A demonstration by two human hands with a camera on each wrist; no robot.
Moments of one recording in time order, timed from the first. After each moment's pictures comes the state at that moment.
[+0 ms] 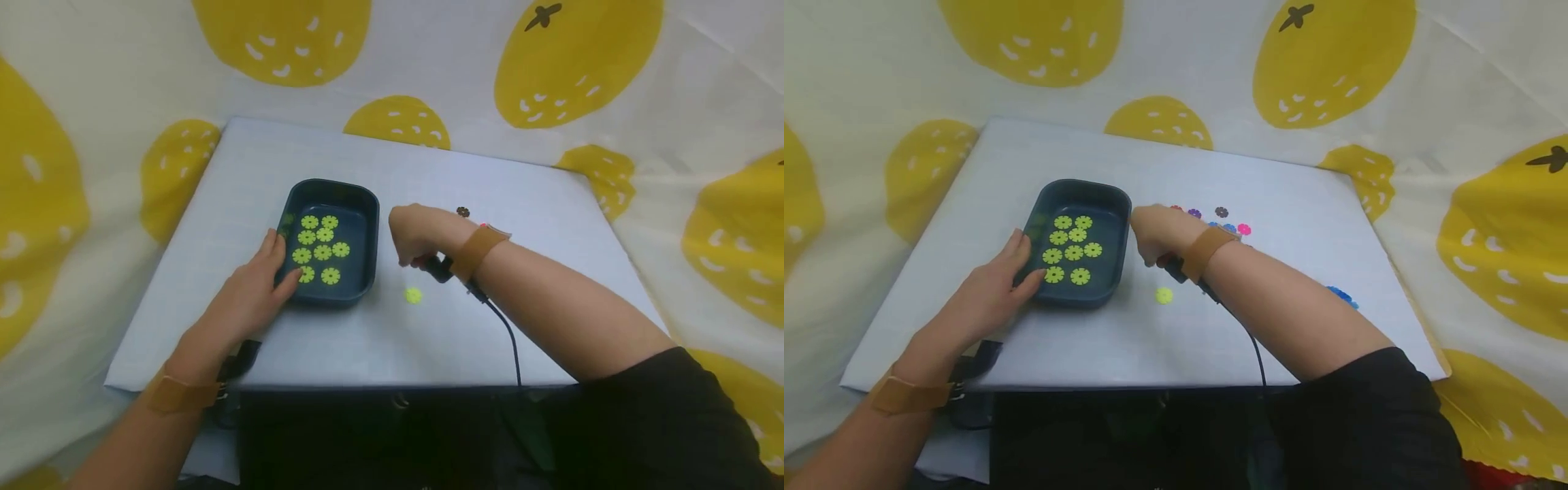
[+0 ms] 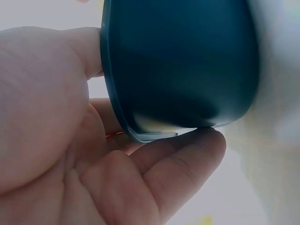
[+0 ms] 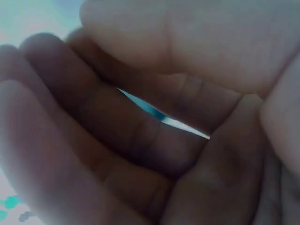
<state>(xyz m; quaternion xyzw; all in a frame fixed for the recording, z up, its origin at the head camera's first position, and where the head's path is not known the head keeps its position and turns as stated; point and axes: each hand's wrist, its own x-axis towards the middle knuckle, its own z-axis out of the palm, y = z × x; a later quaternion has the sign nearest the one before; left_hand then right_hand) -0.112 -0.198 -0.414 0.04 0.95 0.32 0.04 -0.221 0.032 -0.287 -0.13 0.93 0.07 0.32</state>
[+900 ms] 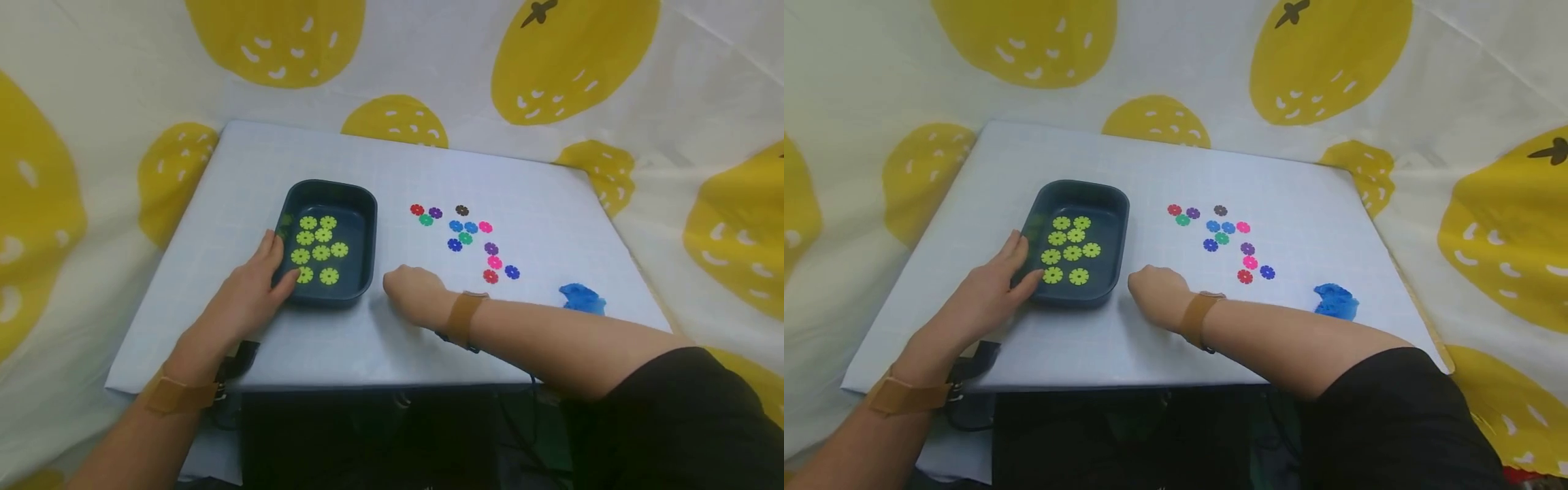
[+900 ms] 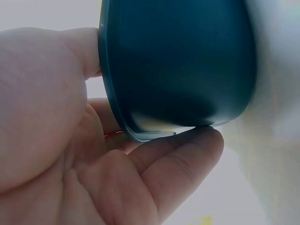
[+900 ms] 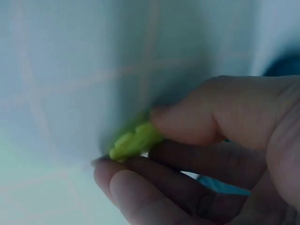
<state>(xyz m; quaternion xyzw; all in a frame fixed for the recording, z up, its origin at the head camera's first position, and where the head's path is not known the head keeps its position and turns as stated) -0.114 -0.199 -0.415 0.04 0.95 0.31 0.05 -0.174 0.070 -0.383 -0.27 0.94 0.09 0.20</state>
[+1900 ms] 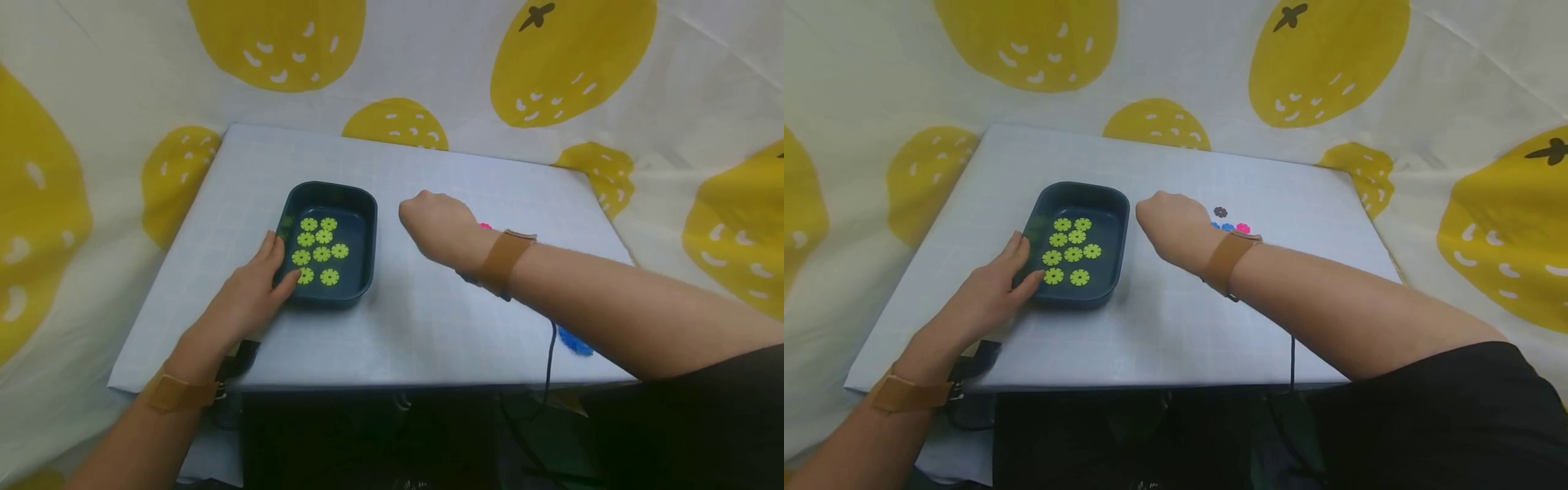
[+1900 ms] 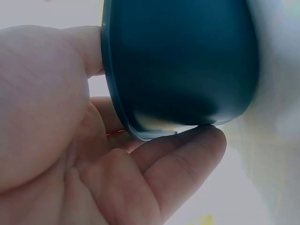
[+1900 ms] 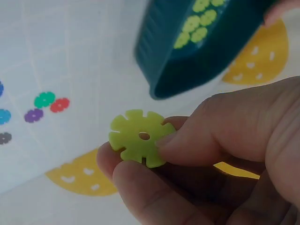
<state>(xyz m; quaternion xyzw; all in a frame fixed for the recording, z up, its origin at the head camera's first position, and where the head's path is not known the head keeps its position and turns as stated) -0.112 -0.198 -0.411 0.04 0.95 0.31 0.06 -0.196 0.064 -0.275 -0.25 0.95 0.15 0.09</state>
